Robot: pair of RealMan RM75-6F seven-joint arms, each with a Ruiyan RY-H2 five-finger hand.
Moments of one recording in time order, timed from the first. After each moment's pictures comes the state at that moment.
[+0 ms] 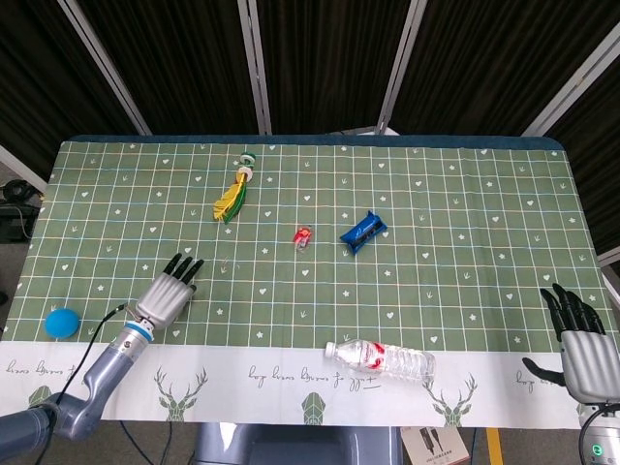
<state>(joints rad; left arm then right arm) -0.57 -1.55 0.00 -1.27 1.34 0.94 0.57 0.03 -1.11 0.05 -1.66 -1.46 1.48 -0.10</state>
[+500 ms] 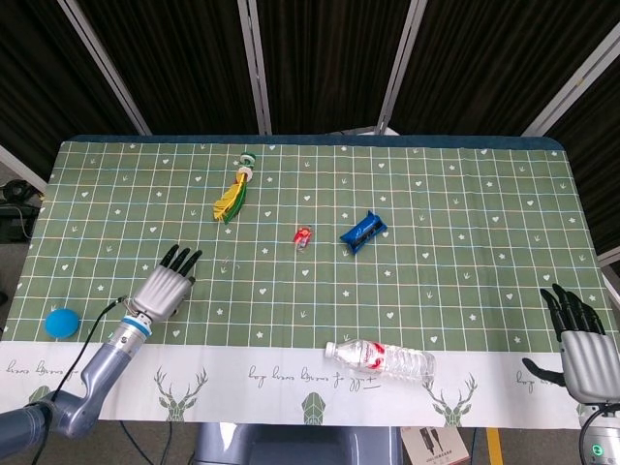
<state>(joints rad) -0.58 -1.50 -0.04 -1.34 1.32 0.98 0.58 0.03 -1.11 0.05 -1.66 -1.46 1.48 -0.10</state>
